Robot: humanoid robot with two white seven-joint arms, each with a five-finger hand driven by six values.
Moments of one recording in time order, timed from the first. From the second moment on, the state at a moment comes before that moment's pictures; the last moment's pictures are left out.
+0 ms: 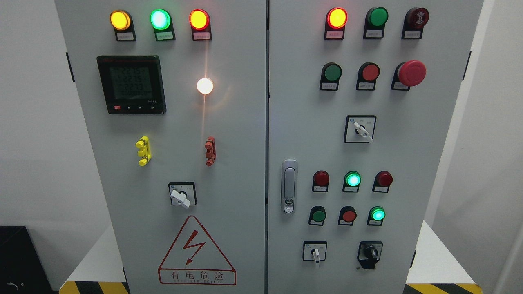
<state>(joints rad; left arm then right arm) 0.04 -0.10 -0.07 -0.08 0.08 -0.11 0.17 0.13 0.09 0.01 -0.22 0.00 0.01 0.14</state>
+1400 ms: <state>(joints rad) 0.04 -0.10 -0.07 -0.08 0.08 -0.11 0.17 0.18 0.10 0.00 -0.44 0.30 0.05 0.05</state>
